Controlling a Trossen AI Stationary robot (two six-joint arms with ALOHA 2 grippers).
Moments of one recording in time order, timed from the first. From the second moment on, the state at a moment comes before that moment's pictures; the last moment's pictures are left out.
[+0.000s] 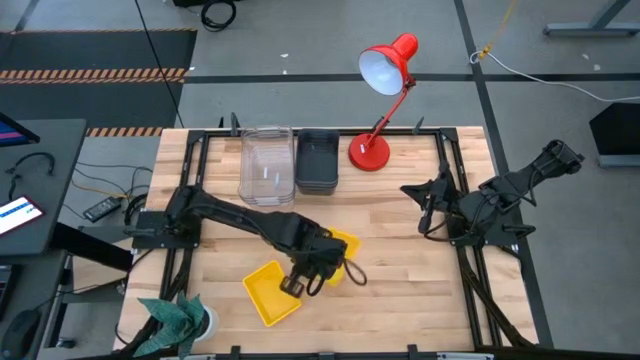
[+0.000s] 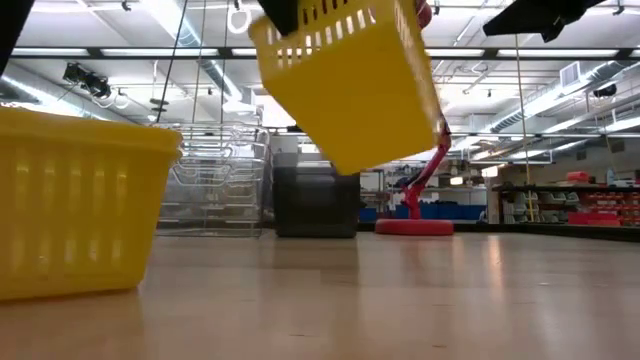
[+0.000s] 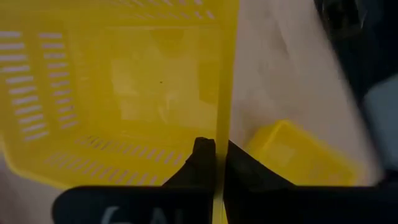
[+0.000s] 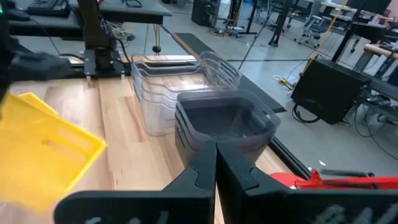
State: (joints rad) left arm -0.29 2.04 1.98 -1.21 0.10 0.17; right arm 0.50 0.66 0.67 -0.43 0.93 0.20
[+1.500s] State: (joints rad) left arm -0.68 2.03 2.05 -1.35 -0.08 -1.28; right arm 0.52 0.62 0.67 -0.48 0.70 0.08
